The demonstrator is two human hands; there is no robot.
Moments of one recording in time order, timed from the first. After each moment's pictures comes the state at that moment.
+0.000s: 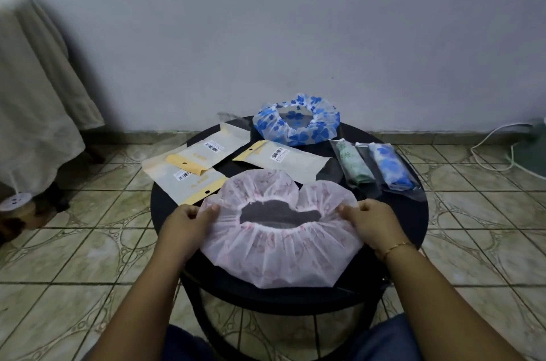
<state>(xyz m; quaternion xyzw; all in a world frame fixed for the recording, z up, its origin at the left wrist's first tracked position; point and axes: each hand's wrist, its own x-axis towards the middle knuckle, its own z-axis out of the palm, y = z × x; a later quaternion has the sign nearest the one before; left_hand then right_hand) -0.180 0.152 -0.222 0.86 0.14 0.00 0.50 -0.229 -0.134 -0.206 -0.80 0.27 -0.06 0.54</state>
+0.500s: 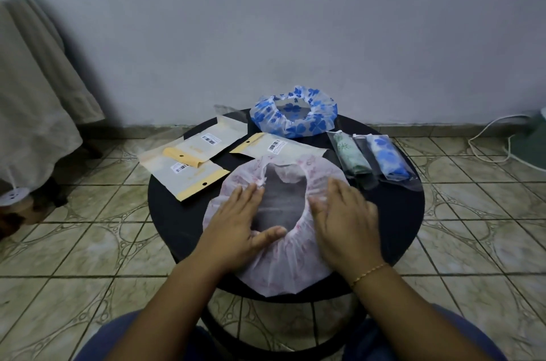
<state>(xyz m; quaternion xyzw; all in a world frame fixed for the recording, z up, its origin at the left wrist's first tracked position) -0.196 0.103 -0.234 0.95 -0.24 -0.03 0.19 -0.255 -0.084 -0.209 -0.97 0.10 -0.17 0.16</state>
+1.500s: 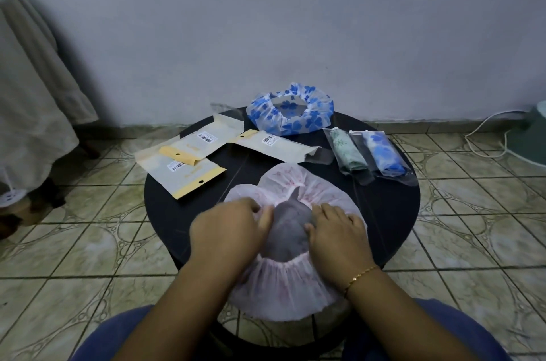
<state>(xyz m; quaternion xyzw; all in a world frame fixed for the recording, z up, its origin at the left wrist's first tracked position) -0.243 0.079 -0.179 0.99 -0.09 0.08 0.11 -0.261 -0.086 -0.235 -0.99 0.05 -0.05 0.09</state>
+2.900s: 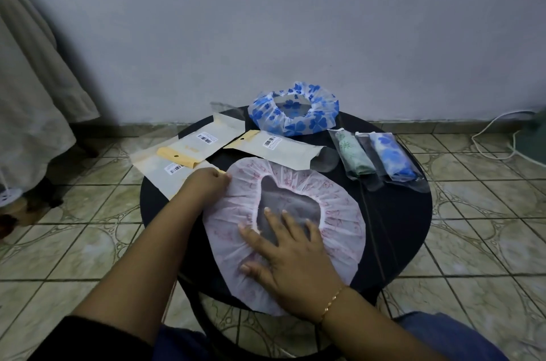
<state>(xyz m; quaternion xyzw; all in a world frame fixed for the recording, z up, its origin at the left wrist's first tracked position) -0.113 0.114 -0.198 0.94 0.03 -0.07 0.32 -0.257 -0.038 -0.241 -0.99 -0.10 -0.01 0.09</state>
